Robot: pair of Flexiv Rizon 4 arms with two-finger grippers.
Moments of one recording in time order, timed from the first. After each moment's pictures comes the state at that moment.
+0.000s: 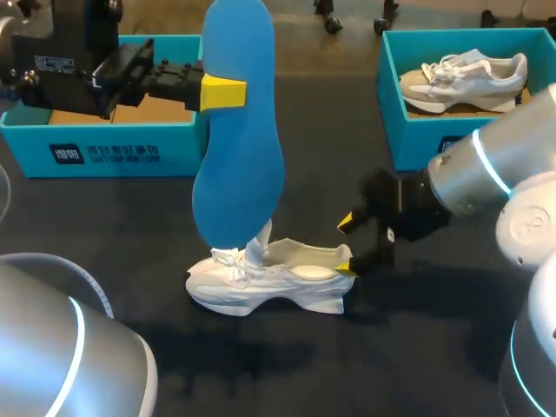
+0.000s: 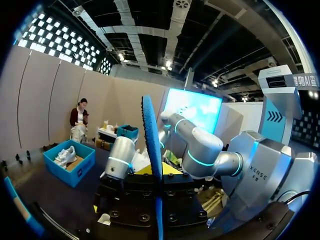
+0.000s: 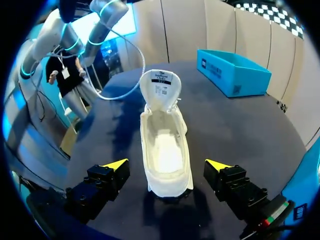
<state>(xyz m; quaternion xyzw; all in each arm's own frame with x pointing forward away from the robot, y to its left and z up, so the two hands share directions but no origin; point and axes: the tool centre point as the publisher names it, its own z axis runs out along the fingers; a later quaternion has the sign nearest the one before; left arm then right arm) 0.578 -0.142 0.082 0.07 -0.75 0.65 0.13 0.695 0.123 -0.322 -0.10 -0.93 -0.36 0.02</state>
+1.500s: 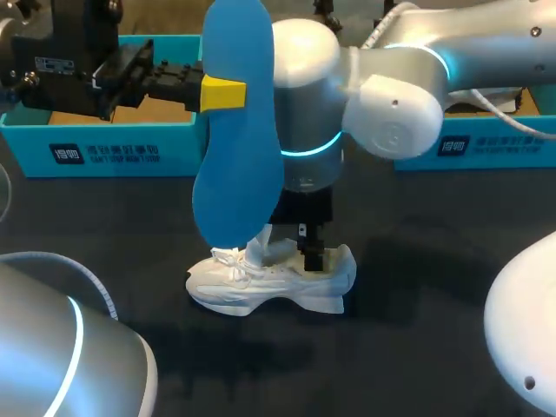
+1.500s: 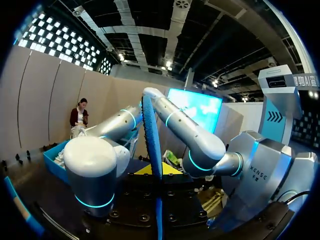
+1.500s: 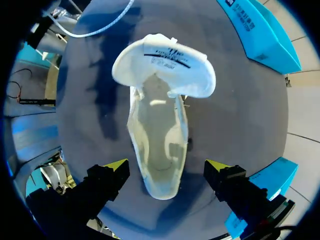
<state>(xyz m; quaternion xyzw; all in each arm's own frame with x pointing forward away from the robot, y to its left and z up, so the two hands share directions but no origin) 0.577 -0.142 0.082 0.07 -0.75 0.65 0.13 0.704 0.159 -0.312 -0.05 -1.00 0.06 -0.02</state>
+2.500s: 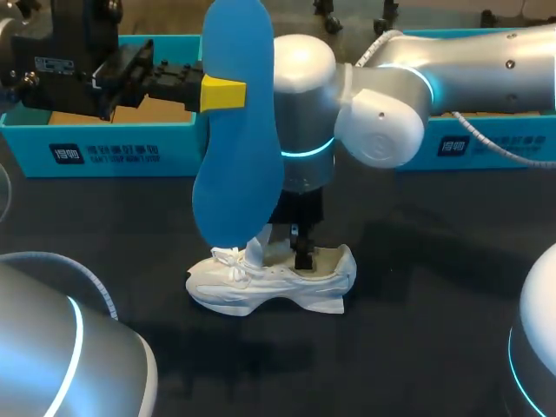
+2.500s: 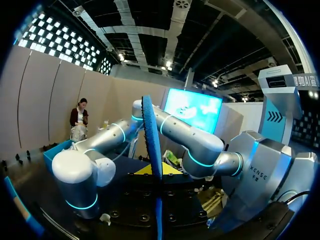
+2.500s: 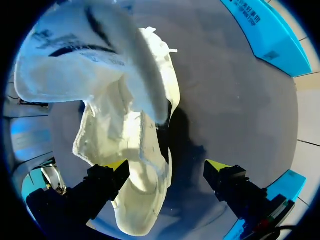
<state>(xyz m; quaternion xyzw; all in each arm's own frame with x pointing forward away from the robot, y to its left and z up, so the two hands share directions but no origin) 0.577 -0.142 0.082 0.07 -0.75 0.65 0.13 0.734 0.173 -0.366 -0.04 -1.00 0.03 0.01</state>
